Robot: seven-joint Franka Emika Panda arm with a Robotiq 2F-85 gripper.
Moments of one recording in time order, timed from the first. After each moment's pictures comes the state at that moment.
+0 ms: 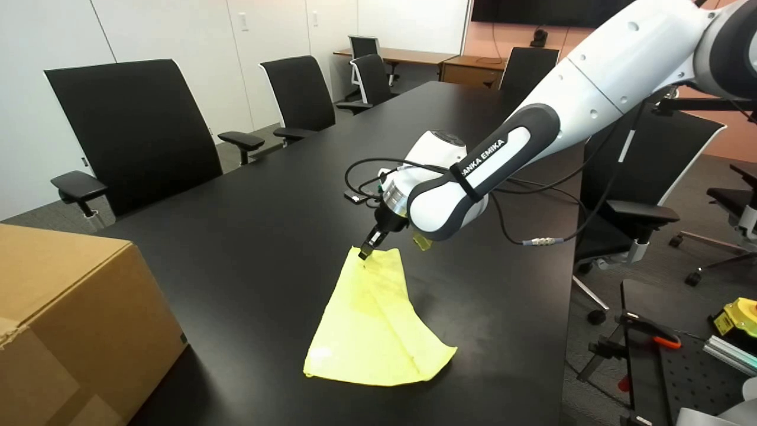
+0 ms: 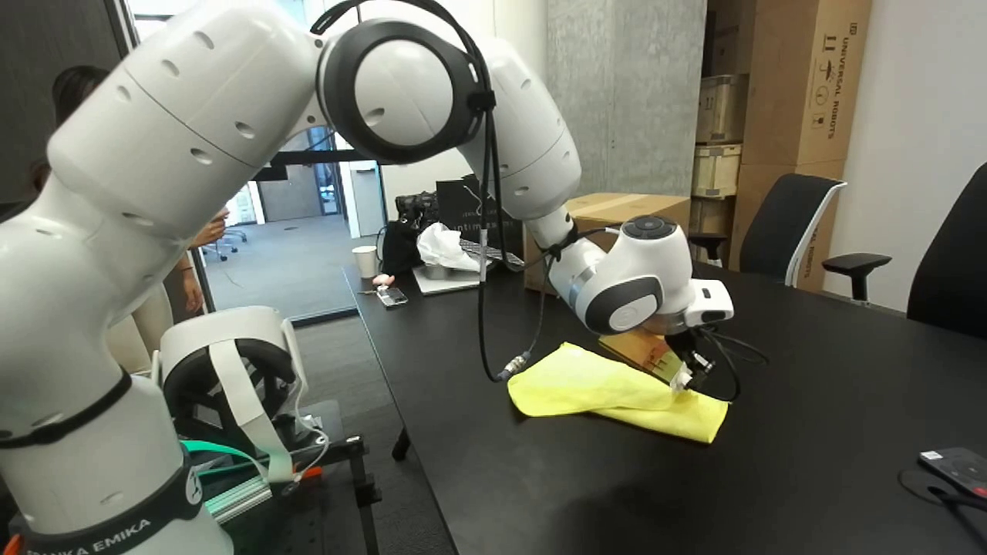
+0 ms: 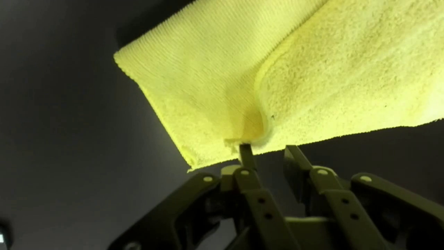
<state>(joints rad) -0.13 0.86 0.19 -1.69 0.10 2.99 -0.30</state>
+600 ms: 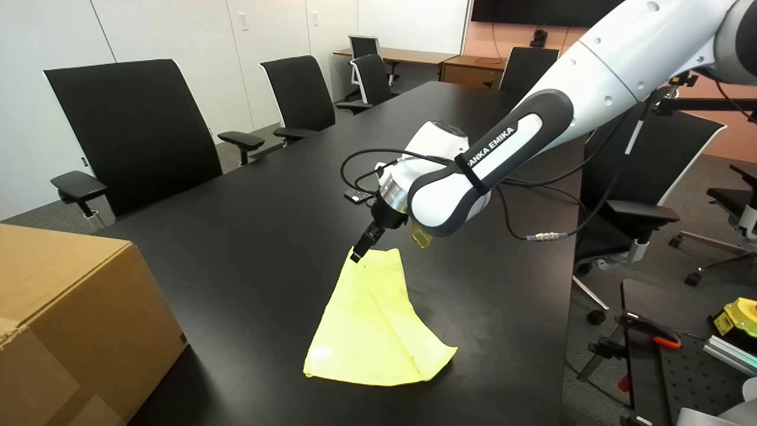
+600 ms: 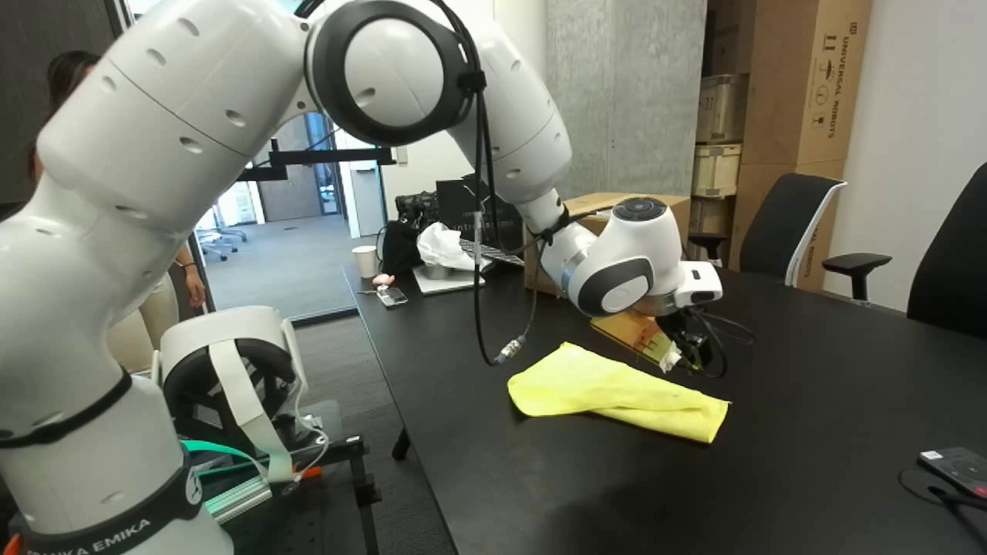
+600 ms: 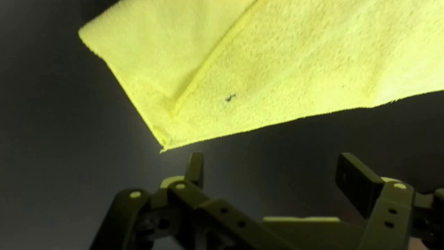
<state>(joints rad) -0.13 0.81 0.22 -1.73 0.10 2.98 -0.28</state>
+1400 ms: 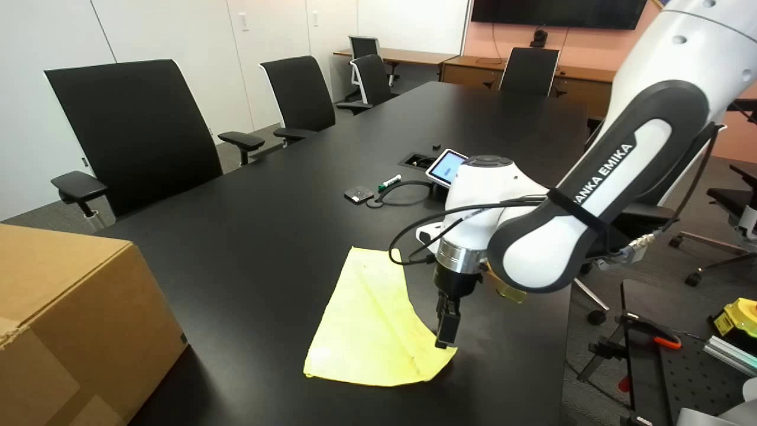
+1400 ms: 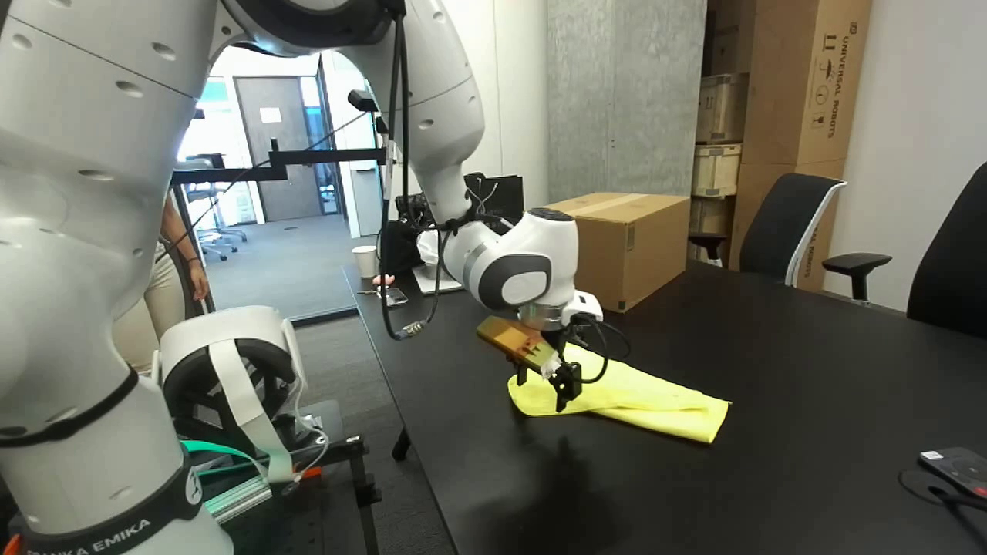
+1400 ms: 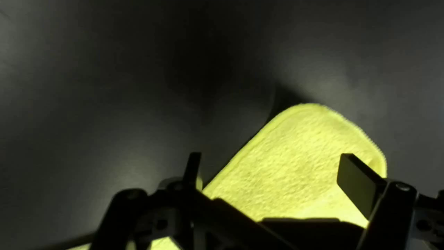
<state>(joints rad) -0.02 0.52 0.22 -2.24 0.05 2.79 -0.27</state>
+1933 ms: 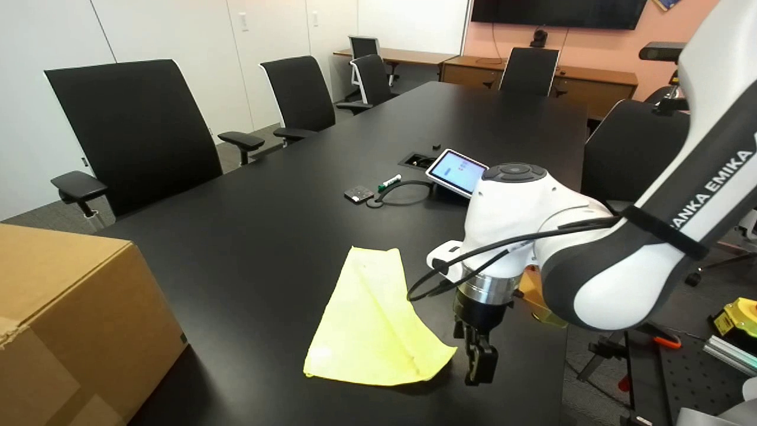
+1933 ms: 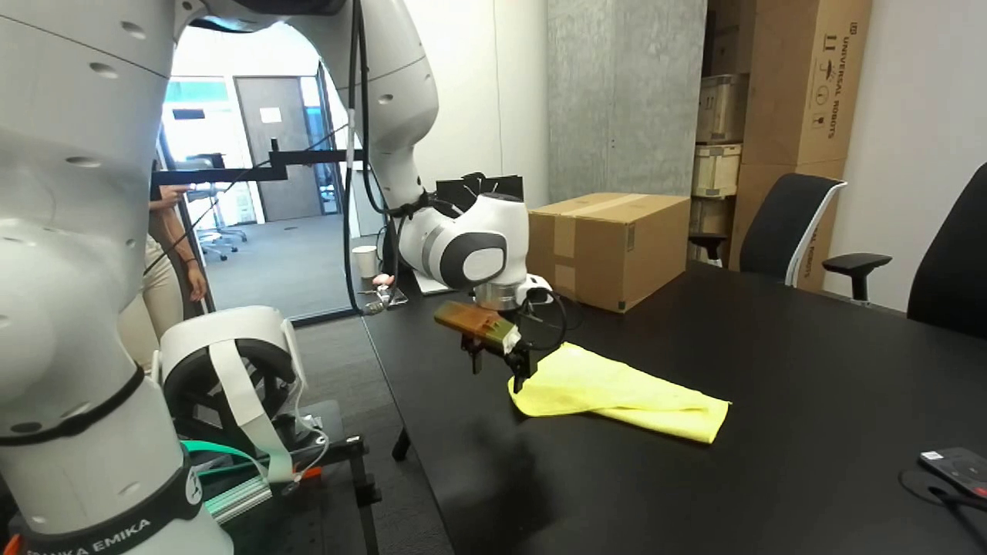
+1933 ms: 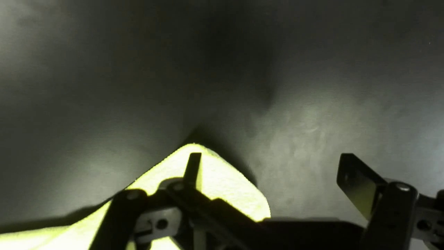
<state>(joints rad) 0.09 0.39 0.24 -2.37 -0.01 2.76 -0.26</state>
